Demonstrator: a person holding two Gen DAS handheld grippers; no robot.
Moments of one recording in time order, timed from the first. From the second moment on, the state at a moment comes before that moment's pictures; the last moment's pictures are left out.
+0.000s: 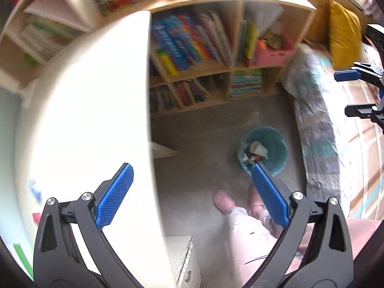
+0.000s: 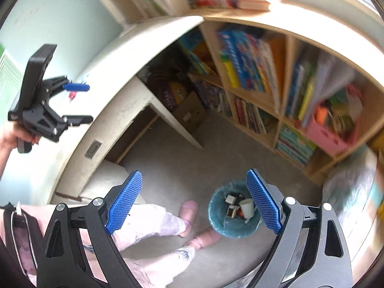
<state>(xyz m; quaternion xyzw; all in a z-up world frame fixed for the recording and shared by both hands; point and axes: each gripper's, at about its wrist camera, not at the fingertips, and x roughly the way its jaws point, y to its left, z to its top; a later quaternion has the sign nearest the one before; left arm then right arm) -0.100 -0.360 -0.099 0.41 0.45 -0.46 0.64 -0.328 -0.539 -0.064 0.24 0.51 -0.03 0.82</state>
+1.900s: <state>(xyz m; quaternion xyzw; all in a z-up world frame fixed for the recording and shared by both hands) 0.210 -0.103 -0.139 0.26 0.56 -0.30 0.73 0.161 -0.235 -0.047 -0.13 0.51 0.38 0.76</state>
